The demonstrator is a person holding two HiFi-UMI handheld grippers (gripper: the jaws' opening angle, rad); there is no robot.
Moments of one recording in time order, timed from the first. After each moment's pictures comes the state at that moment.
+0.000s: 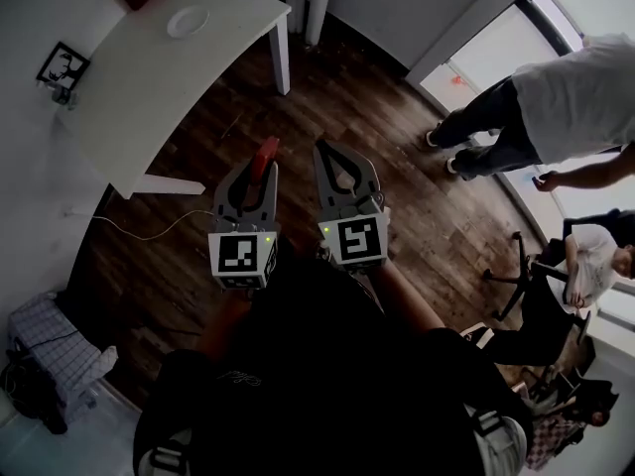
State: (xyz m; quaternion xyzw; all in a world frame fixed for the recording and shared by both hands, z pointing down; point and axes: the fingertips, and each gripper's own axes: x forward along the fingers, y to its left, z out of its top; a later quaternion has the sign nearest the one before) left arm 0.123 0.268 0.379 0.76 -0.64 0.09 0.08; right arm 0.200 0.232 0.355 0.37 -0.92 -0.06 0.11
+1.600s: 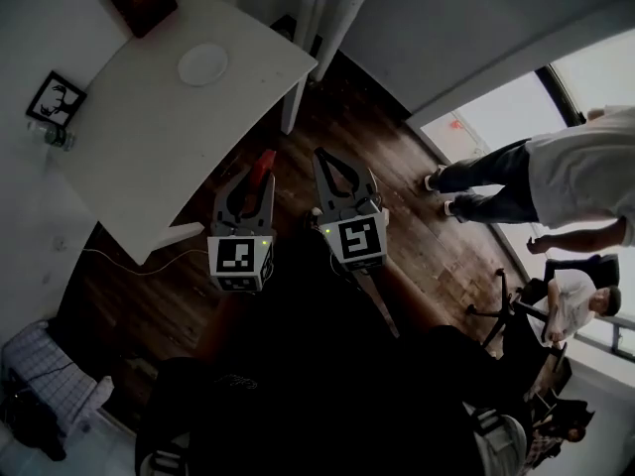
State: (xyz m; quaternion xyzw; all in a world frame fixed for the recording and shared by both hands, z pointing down) left arm -0.013 0.109 0.401 0.75 -0.65 0.07 0.13; right arm 0.064 0.063 0.365 0.34 -0.93 -0.07 0.15
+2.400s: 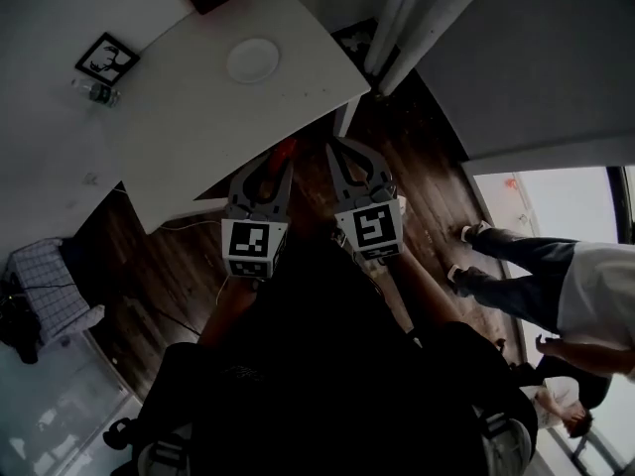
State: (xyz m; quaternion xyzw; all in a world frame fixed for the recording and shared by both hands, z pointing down) left arm -0.026 0.013 0.407 0.65 -0.73 0.15 0.13; right arm 0.030 -0.047 0.389 0.17 -0.98 -0.05 0.12
